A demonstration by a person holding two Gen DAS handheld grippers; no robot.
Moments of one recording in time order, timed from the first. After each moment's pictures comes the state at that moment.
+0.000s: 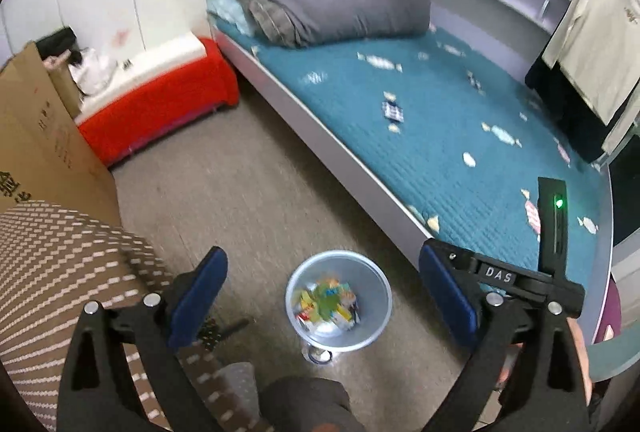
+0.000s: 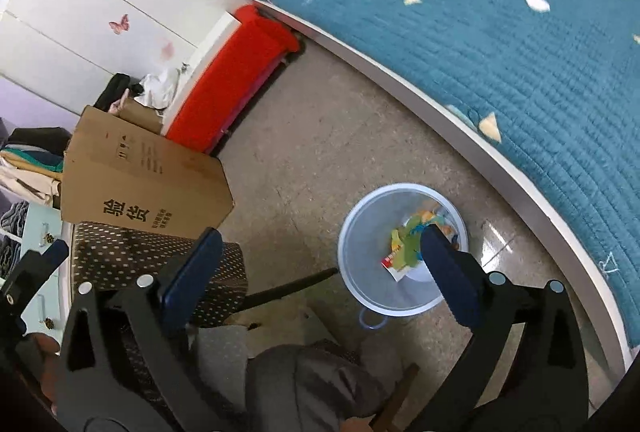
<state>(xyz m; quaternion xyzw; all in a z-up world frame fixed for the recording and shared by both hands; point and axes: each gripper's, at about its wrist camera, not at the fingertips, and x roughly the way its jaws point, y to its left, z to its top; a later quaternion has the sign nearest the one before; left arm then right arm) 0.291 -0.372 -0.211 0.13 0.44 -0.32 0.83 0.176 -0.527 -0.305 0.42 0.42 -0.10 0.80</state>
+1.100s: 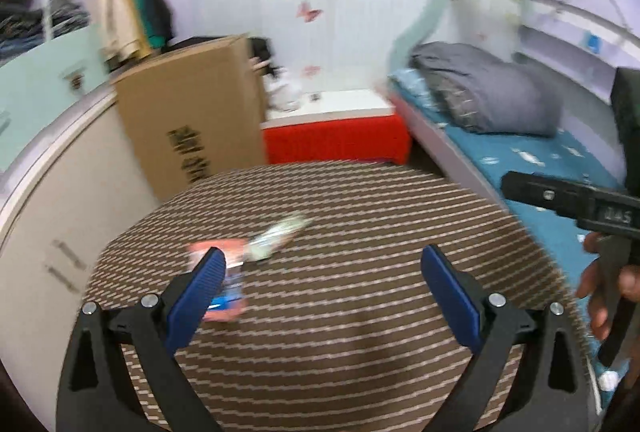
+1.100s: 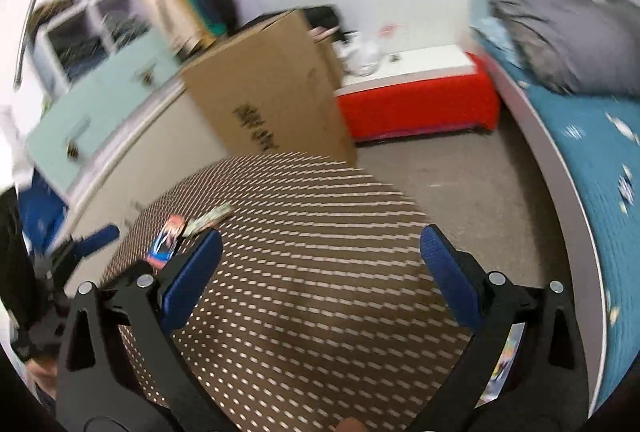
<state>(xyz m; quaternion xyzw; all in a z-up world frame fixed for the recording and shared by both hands) 0.291 -0.019 -0.146 0.06 0.35 -0.09 0.93 0.305 -0.208 -0.110 0.14 0.36 0.16 0.91</state>
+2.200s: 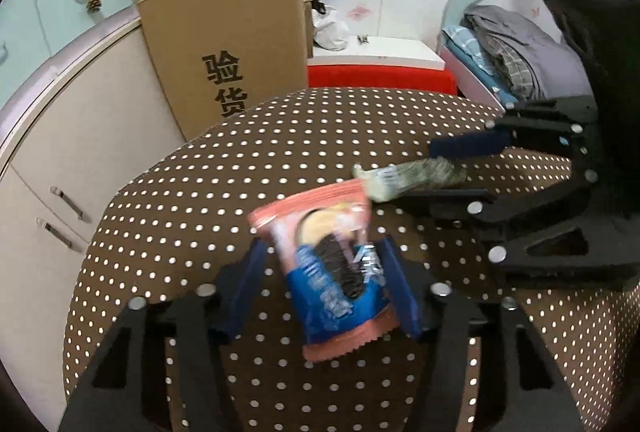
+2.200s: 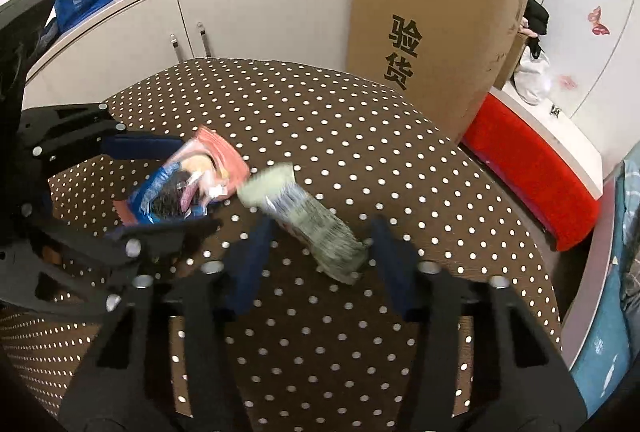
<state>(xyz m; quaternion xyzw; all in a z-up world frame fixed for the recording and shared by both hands) 0.368 0.059 -0.217 0.03 0.44 -0.05 0.90 0.406 -0.002 -0.162 -0.18 0.40 0.37 0.82</state>
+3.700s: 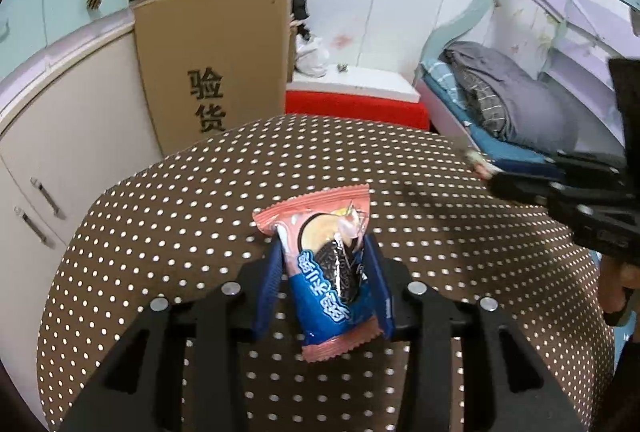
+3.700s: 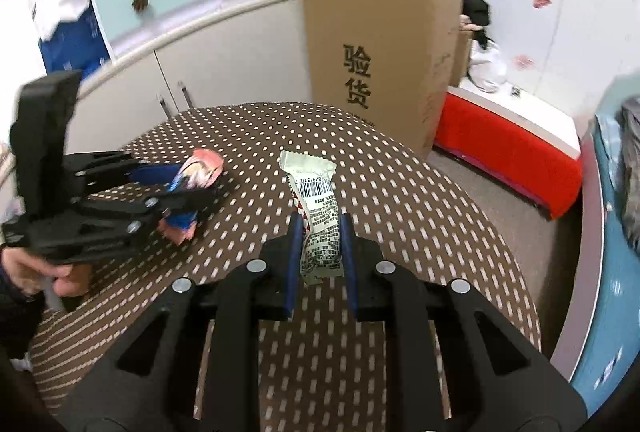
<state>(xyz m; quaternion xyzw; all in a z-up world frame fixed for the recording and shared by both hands) 0.350 0.061 -0.208 -0.02 0.39 -0.10 0.91 0.363 -0.090 -0.123 -0.07 0.37 0.32 0.87</state>
